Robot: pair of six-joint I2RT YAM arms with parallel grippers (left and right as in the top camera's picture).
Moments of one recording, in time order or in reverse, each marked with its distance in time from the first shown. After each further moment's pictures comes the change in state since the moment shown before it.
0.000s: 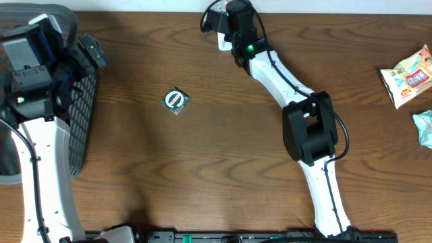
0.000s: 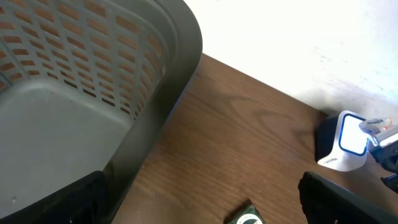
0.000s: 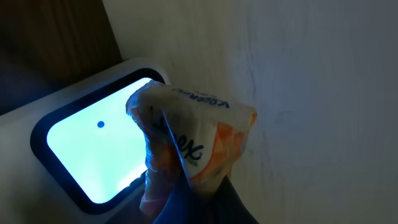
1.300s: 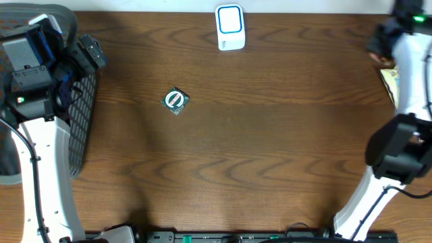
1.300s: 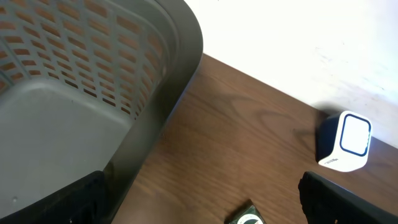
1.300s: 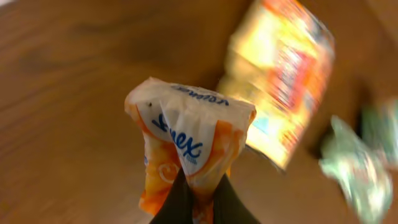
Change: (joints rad) left arm 0.000 0.000 0.000 0.000 -0.003 0.000; right arm -0.710 -0.327 0.010 -0.998 -0.028 1.468
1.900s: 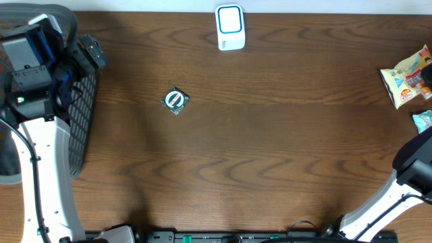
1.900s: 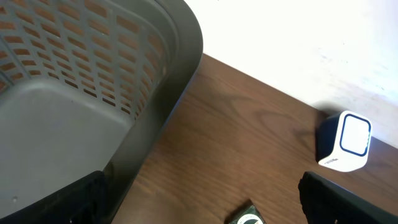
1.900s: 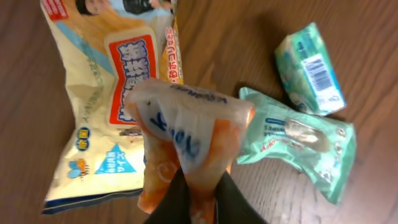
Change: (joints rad) left arm 0.000 0.000 0.000 0.000 0.000 0.000; right arm -0.300 0.000 -0.140 0.085 -0.084 0.205
